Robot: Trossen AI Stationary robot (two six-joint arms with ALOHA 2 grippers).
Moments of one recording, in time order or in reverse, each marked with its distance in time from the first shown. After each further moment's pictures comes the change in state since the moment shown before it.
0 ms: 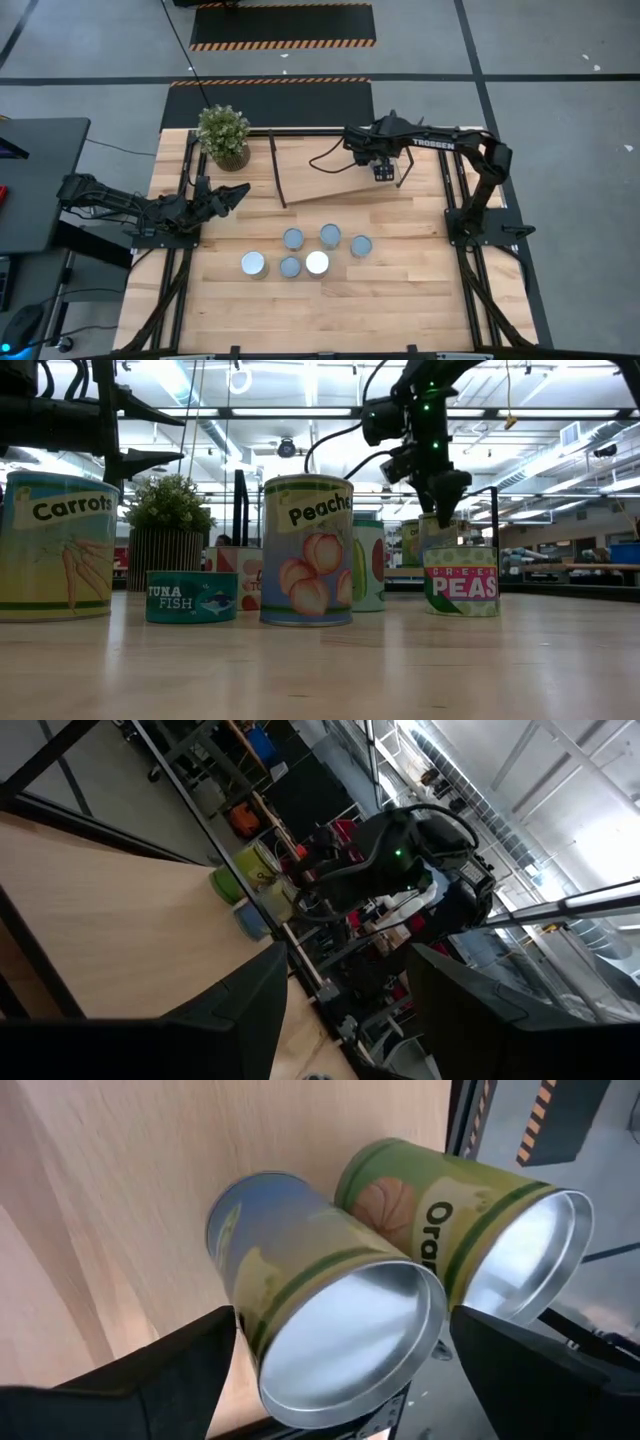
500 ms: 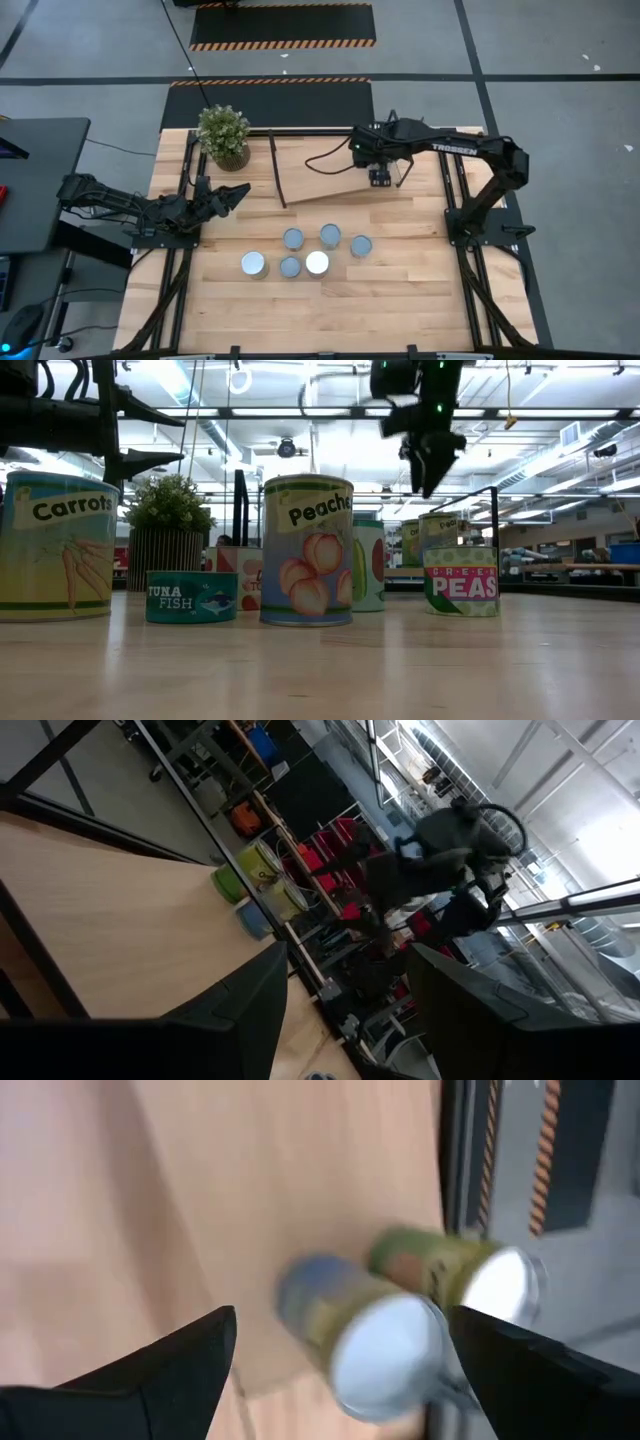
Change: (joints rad) left arm 0.000 0.000 0.000 -0.007 0.000 0.001; right arm 0.096 -0.140 0.000 0.081 -0.145 0.088
